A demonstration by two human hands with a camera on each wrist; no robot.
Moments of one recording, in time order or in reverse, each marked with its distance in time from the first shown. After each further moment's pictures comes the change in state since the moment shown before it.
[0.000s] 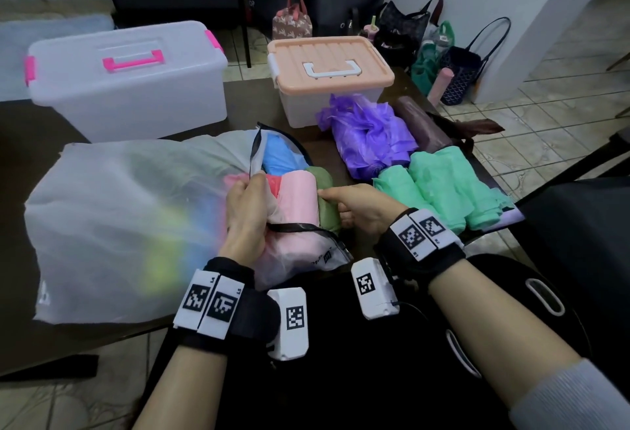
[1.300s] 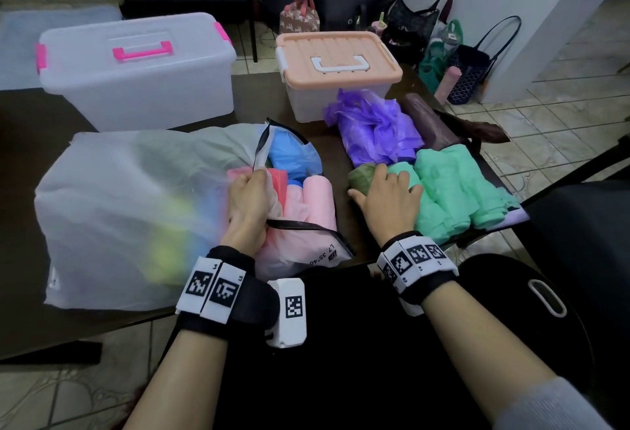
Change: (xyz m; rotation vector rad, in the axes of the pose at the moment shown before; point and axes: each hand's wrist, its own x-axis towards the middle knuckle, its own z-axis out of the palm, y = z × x) left_hand 0.000 0.002 -0.004 0.033 0.047 -0.015; right_hand 0.009 0.034 -0.015 -1.250 0.856 -0.366
